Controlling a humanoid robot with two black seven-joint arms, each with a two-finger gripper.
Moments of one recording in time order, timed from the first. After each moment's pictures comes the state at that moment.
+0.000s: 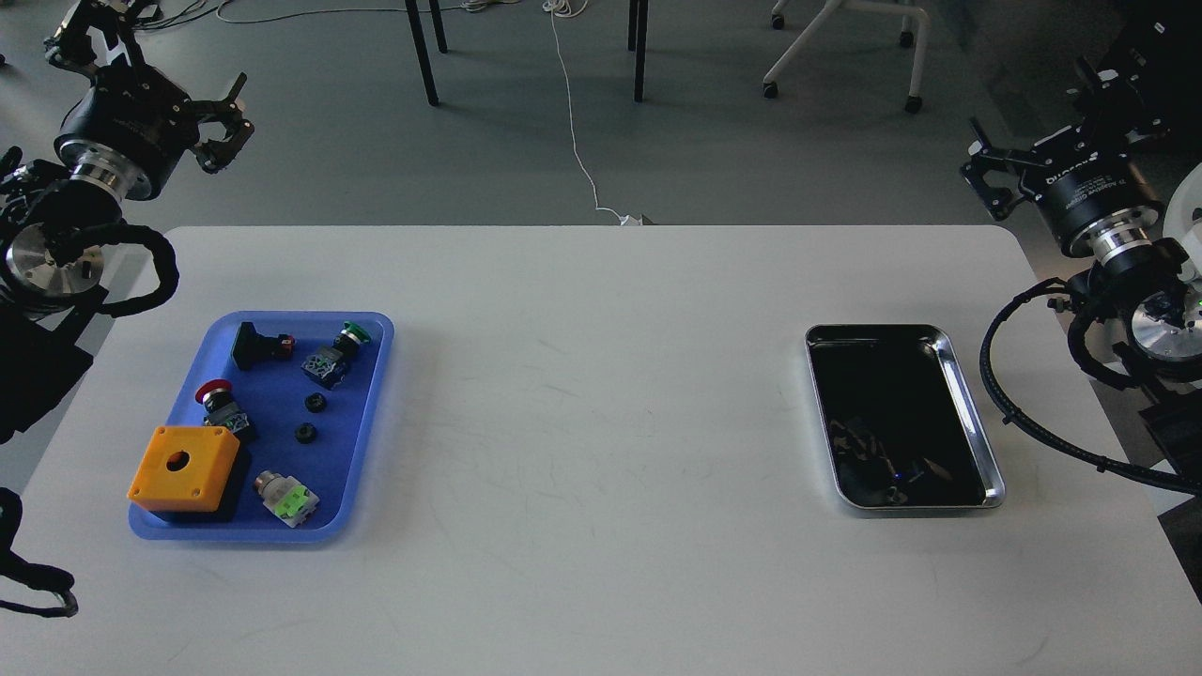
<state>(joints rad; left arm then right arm) -0.94 0.48 -0.67 -0.46 -0.27 -0.49 -0.18 0.75 -0.48 0.86 0.66 0.33 0.49 0.11</state>
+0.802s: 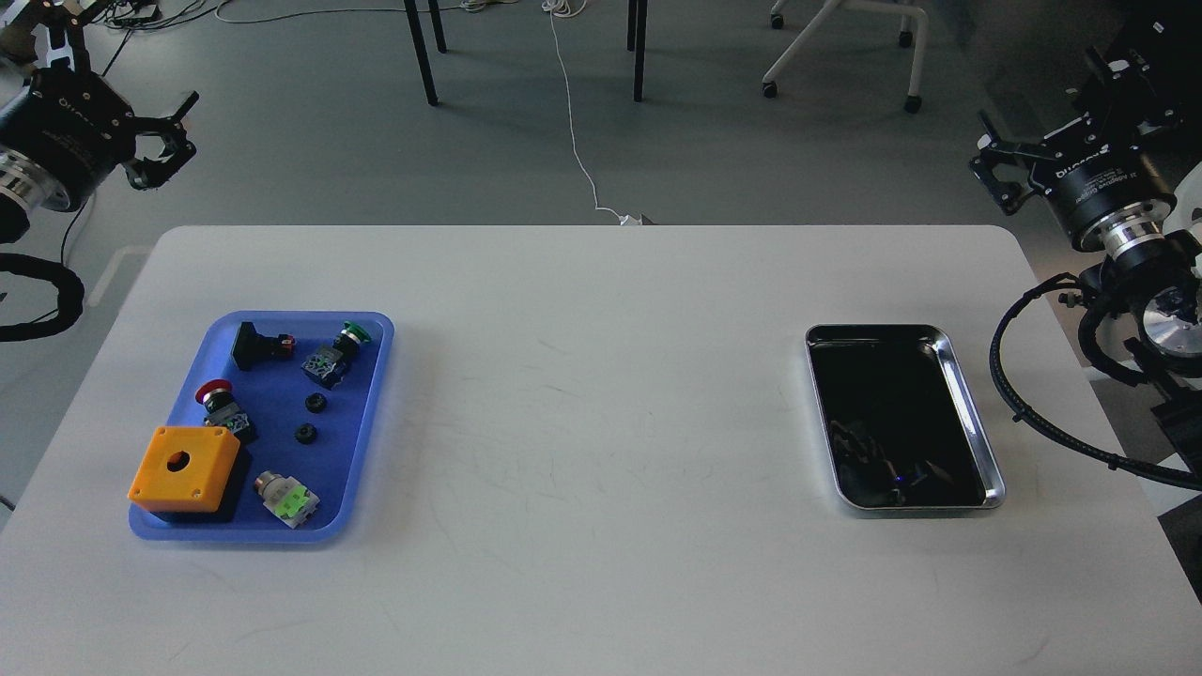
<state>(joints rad) -0.88 0.82 -0.55 -0.84 -0.05 -0.49 -0.19 0.75 -0.50 0.86 0.66 0.33 0.49 0.12</state>
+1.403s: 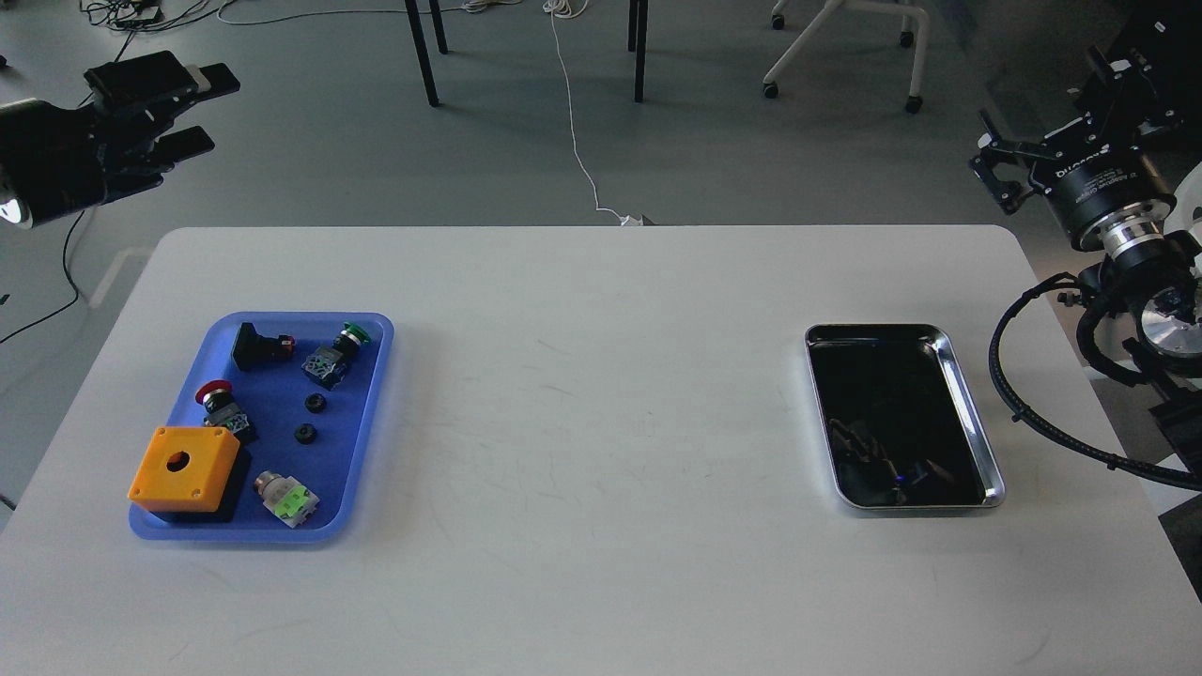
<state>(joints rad) -0.89 1.01 -0.58 -1.18 0.95 -0.49 -0.26 0.75 -0.50 0.86 0.67 0.33 0.49 0.12</state>
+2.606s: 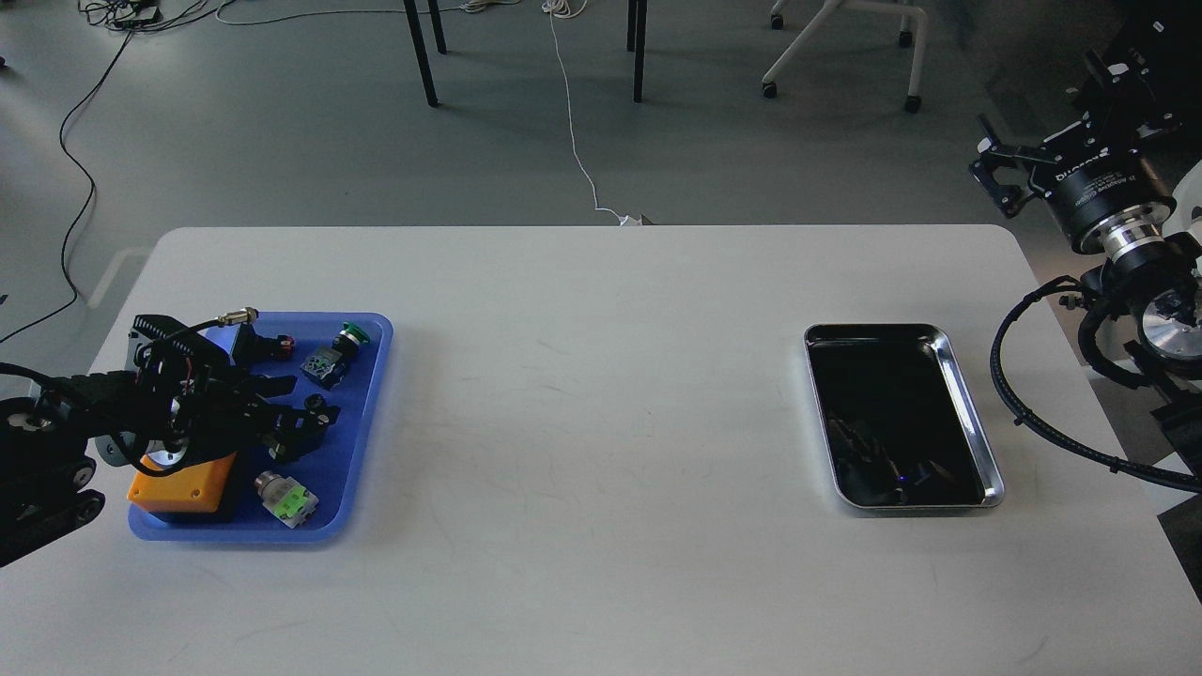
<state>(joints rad) -0.76 0.81 -0.07 -1.07 1.80 -0.02 -0.27 0.75 -0.51 0.85 0.66 0.32 0.49 0.12</state>
